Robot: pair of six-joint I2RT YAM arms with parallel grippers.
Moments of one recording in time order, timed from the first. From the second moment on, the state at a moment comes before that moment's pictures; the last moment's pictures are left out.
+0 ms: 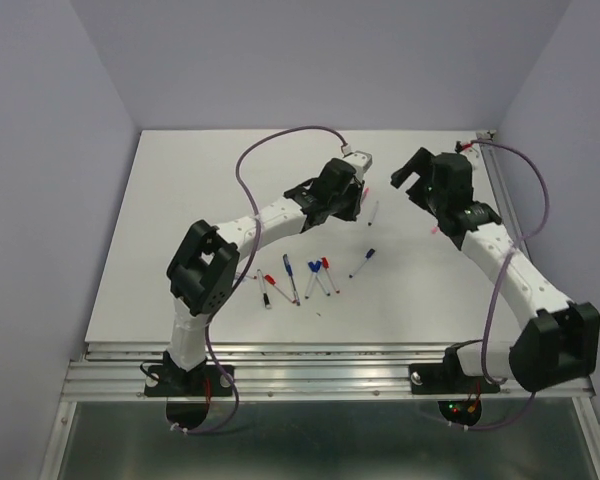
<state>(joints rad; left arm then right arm) -0.78 1.97 1.58 -0.21 -0.01 -0.28 0.24 1.39 1.10 -0.24 0.18 0.74</state>
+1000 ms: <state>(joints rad) -0.97 2.54 2.16 -0.22 0.05 -0.58 0.25 0.68 0.72 -0.44 0.31 0.81</state>
